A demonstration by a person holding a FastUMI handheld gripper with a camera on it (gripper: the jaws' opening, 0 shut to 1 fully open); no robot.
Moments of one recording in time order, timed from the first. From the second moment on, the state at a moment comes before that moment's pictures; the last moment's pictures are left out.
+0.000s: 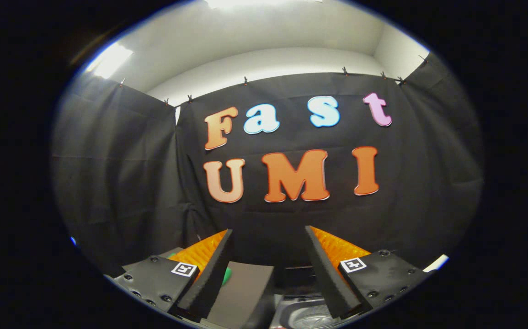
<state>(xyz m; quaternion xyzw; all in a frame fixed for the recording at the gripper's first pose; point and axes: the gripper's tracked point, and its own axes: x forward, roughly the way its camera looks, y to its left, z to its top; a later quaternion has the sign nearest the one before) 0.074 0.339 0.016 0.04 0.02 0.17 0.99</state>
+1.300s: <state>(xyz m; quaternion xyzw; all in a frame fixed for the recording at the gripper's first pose) 0.063 0.575 -0.230 -0.05 0.33 0.21 0.92</state>
